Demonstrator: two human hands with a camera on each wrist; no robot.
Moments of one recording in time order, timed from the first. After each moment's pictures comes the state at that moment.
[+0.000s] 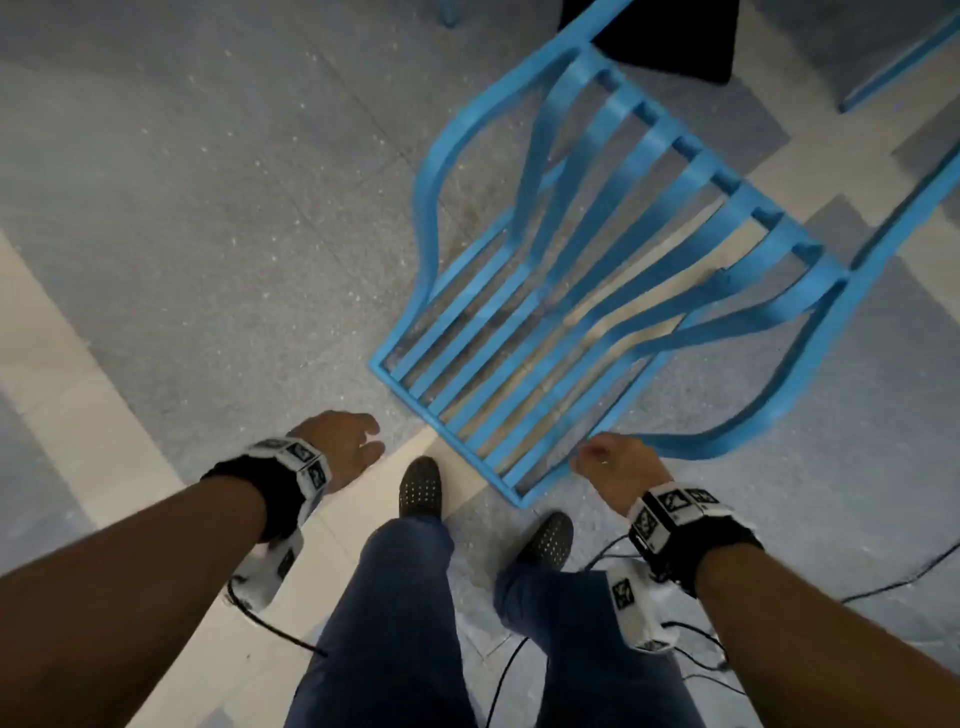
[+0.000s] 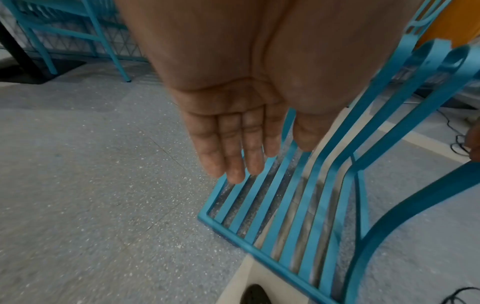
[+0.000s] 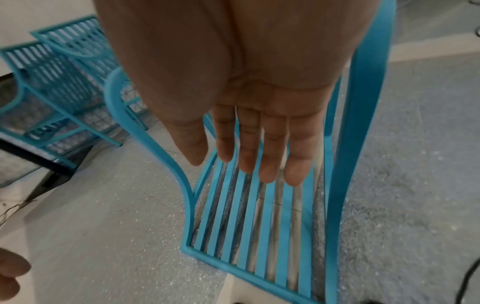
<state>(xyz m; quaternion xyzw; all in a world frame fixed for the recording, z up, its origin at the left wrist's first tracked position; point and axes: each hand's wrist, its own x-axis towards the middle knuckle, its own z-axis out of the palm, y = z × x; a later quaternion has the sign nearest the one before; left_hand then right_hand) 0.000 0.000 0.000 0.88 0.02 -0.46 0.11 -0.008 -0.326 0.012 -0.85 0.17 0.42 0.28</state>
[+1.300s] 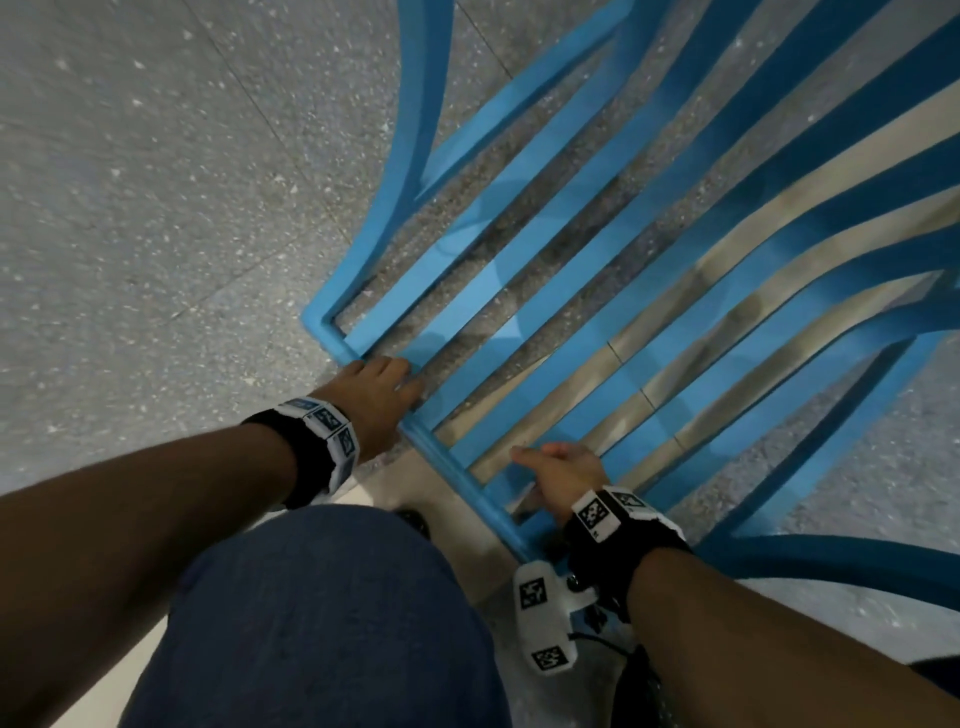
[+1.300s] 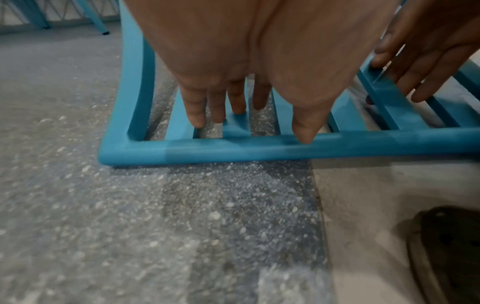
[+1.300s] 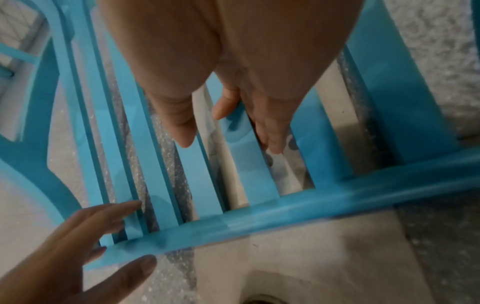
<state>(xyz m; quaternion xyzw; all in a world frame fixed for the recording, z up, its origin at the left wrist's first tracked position) 0.044 -0.013 -0.447 0.90 -0.20 -0.38 -0.05 -0.001 -0.244 -0.471 -0.67 0.43 0.38 0.47</state>
